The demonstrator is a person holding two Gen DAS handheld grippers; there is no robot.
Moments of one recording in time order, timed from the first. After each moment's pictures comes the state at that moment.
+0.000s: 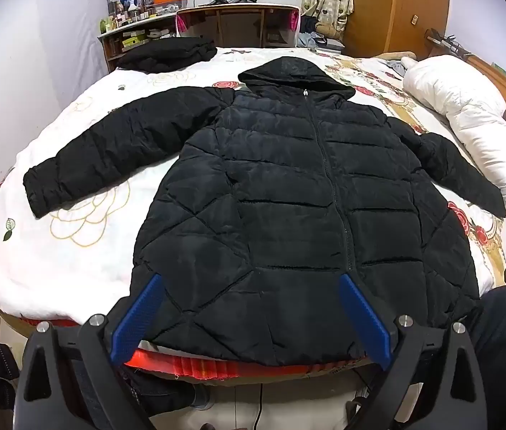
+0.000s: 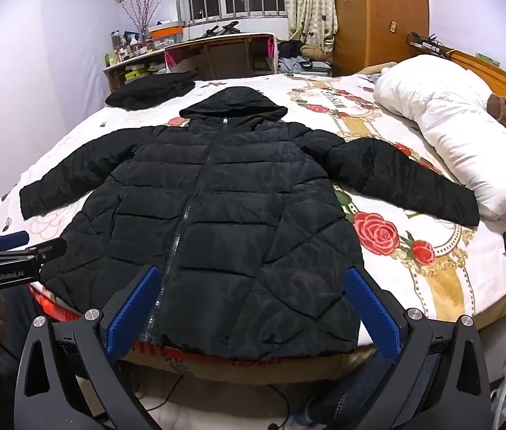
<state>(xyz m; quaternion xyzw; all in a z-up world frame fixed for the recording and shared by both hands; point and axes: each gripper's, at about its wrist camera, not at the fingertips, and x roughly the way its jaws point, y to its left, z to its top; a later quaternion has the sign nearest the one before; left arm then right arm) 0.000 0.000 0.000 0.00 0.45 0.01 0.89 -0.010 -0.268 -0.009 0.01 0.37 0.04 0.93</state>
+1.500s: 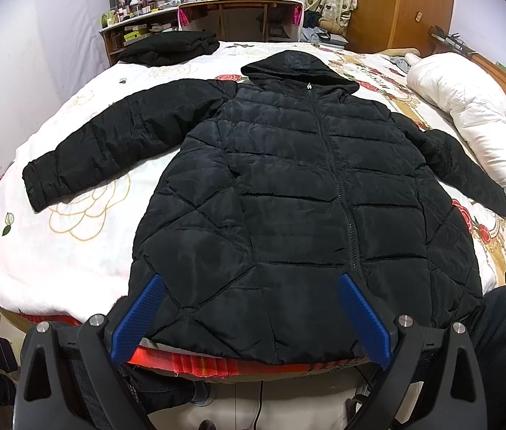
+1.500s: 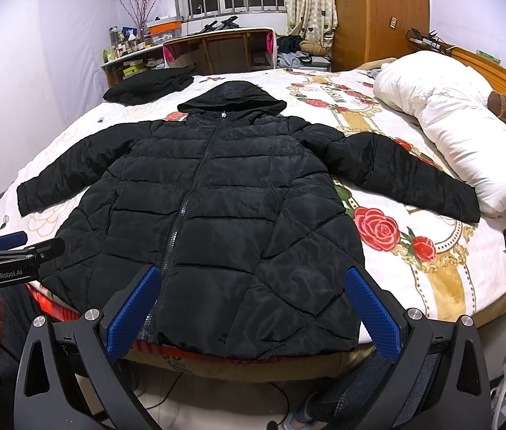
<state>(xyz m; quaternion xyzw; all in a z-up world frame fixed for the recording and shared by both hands) 0.001 0.001 -0.008 -0.01 0.46 0.01 0.89 -0.007 -0.268 -0.013 0.01 0.38 0.04 0.92</state>
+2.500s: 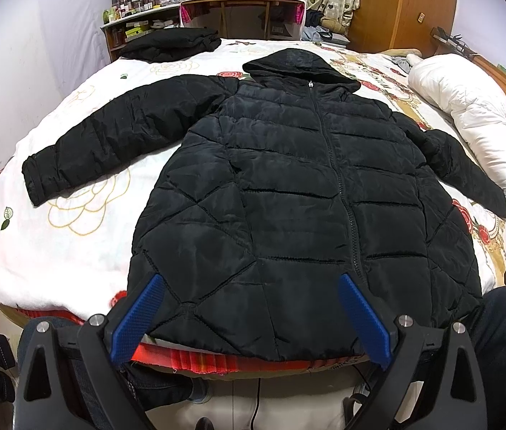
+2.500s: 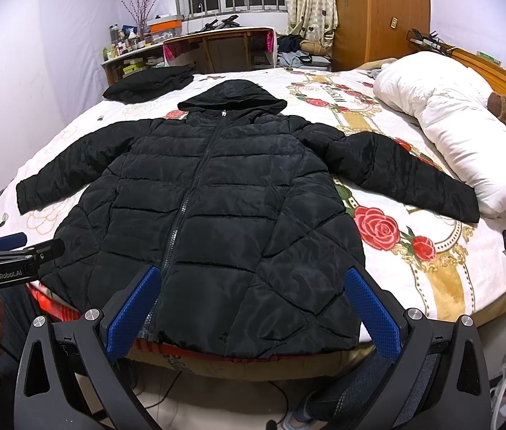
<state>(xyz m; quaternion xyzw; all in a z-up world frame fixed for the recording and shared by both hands) 0.000 0.004 -0.012 -0.02 0.46 0.01 0.89 -0.007 -0.267 -0.013 0.01 0.38 0.04 0.92</state>
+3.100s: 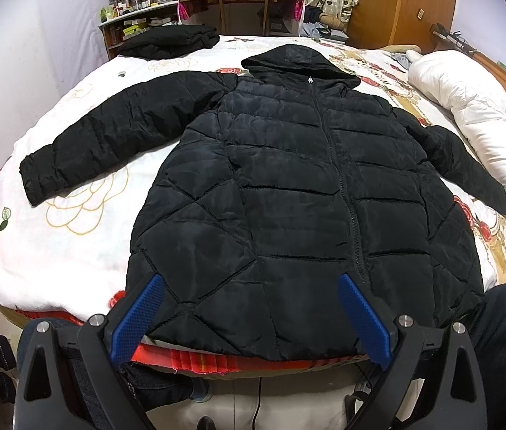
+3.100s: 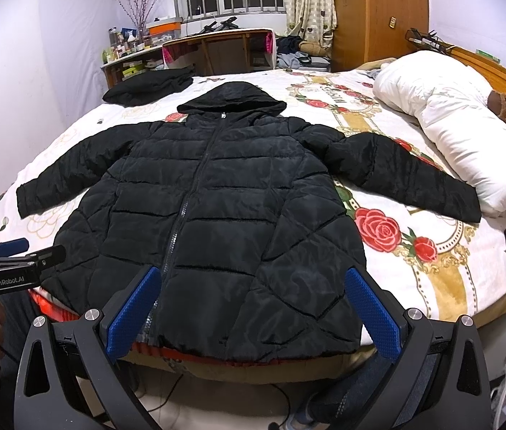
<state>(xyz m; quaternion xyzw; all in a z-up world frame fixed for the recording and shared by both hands) 0.003 0.005 -0.015 -0.01 0.47 0.01 0.88 -0.007 -0.273 -0.017 0.01 0.38 0.04 0.92</state>
